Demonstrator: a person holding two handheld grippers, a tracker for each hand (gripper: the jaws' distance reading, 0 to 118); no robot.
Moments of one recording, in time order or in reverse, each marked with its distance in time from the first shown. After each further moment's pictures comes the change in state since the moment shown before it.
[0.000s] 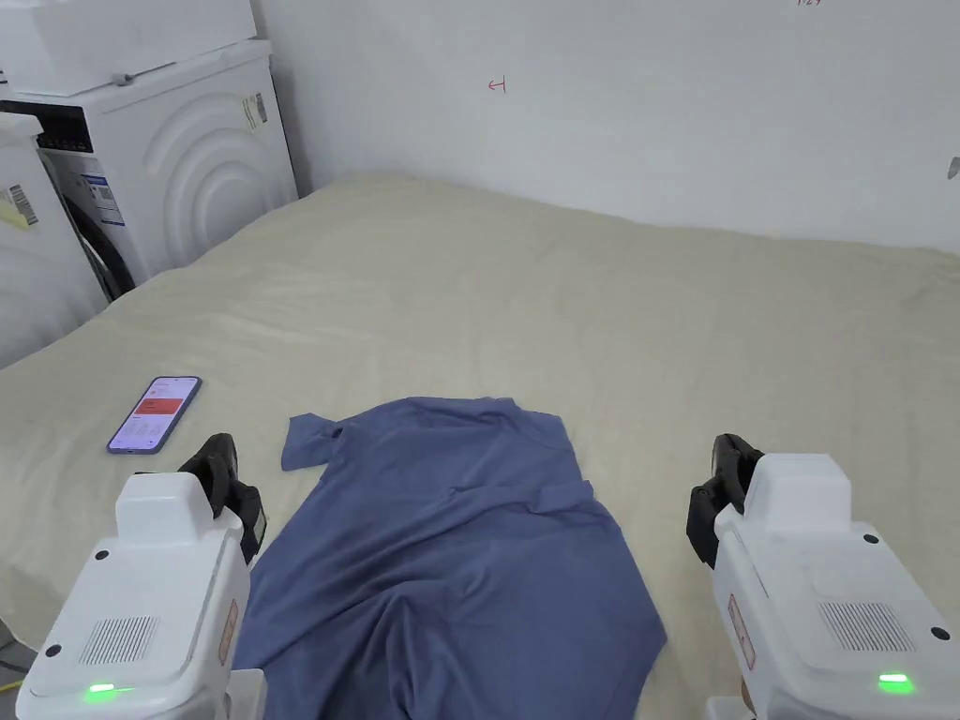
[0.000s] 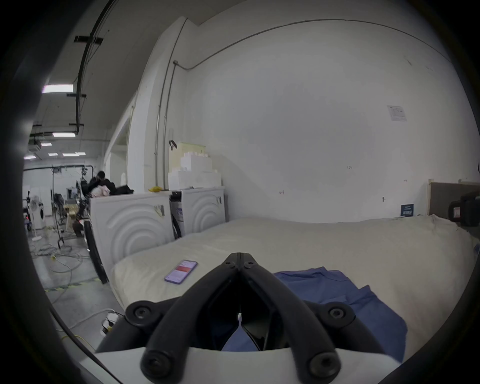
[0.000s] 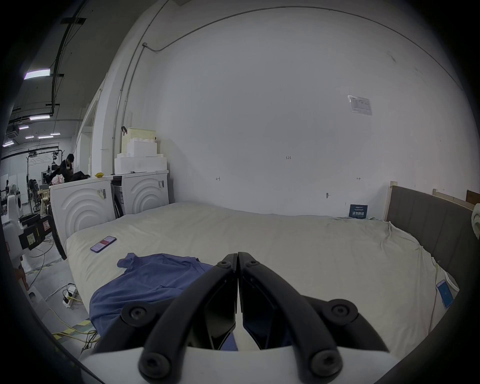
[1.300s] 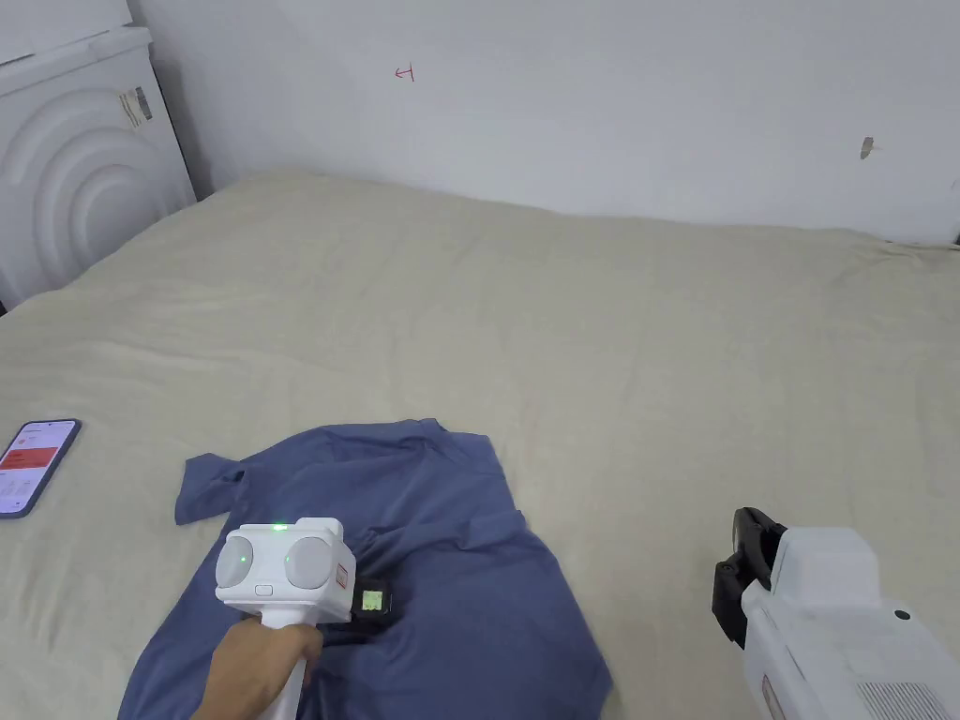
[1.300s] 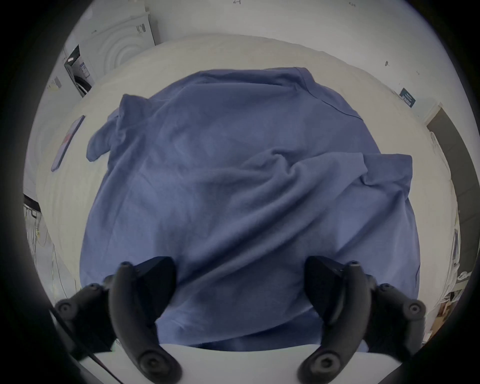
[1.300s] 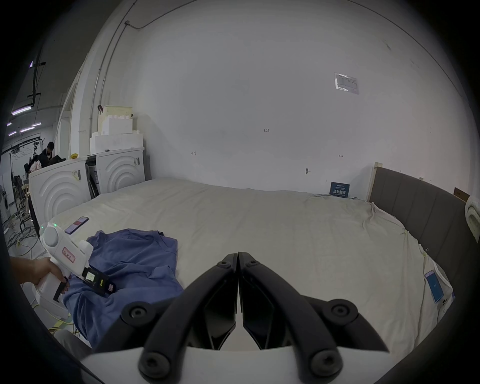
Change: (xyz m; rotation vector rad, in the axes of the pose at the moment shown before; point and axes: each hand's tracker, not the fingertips) left arm 0.129 -0.120 -0.198 -1.095 -0.241 -0.100; right arm 0.059 -0.034 -0.033 -0.148 -0.111 0.000
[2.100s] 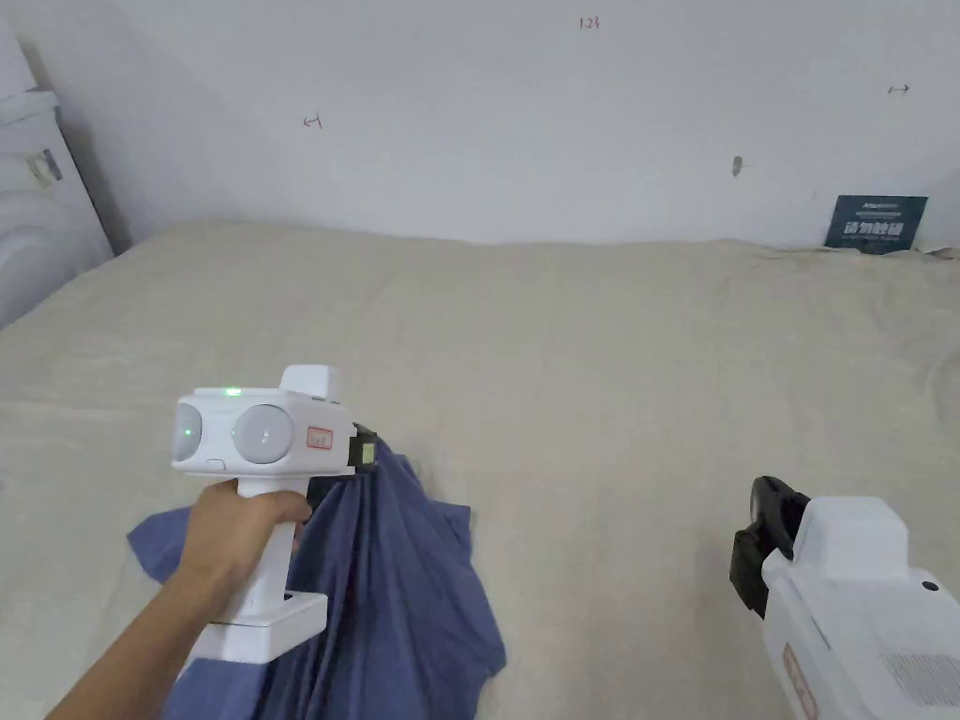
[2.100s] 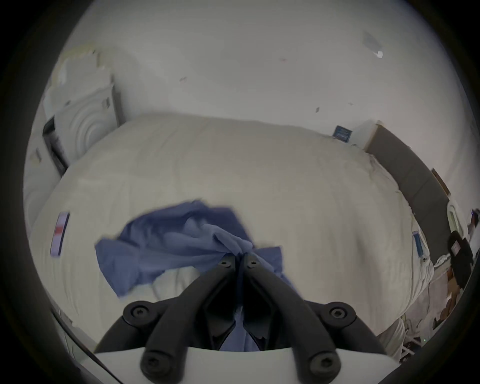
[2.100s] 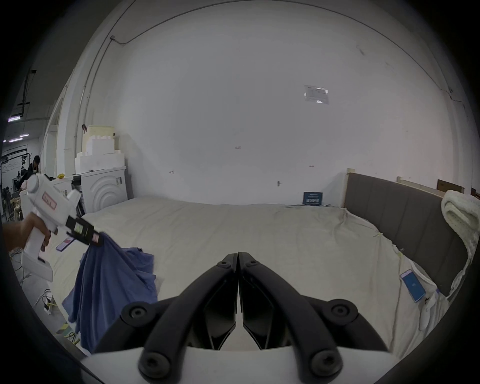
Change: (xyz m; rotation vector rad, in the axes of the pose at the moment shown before) left arm 0.106 0.084 0.163 0.417 -0.249 -0.196; right arm 0.087 0.013 0.072 0.097 -0.132 -0.063
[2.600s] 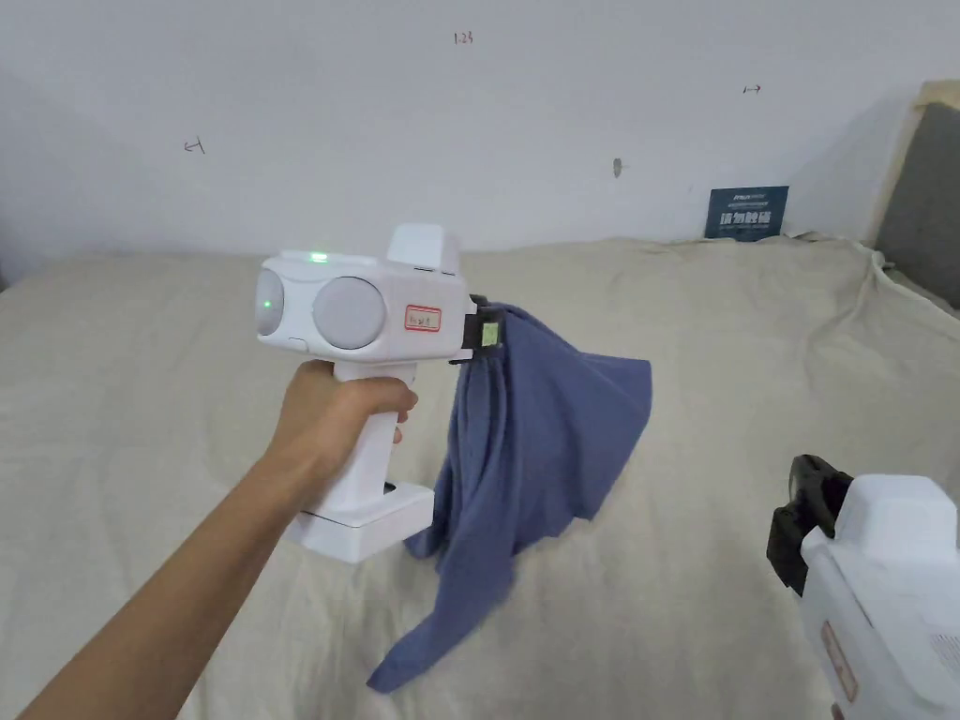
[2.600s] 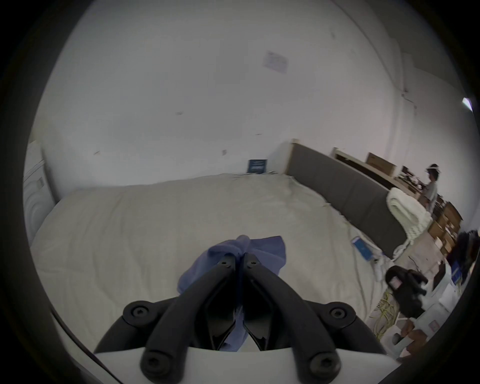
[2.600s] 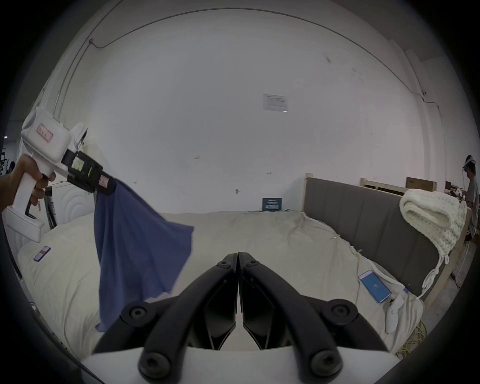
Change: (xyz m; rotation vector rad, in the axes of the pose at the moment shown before) left arm 0.197 0.076 0.043 0.177 -0.382 -0.247; right arm 0.081 0.004 0.034 0.038 -0.192 -0.036
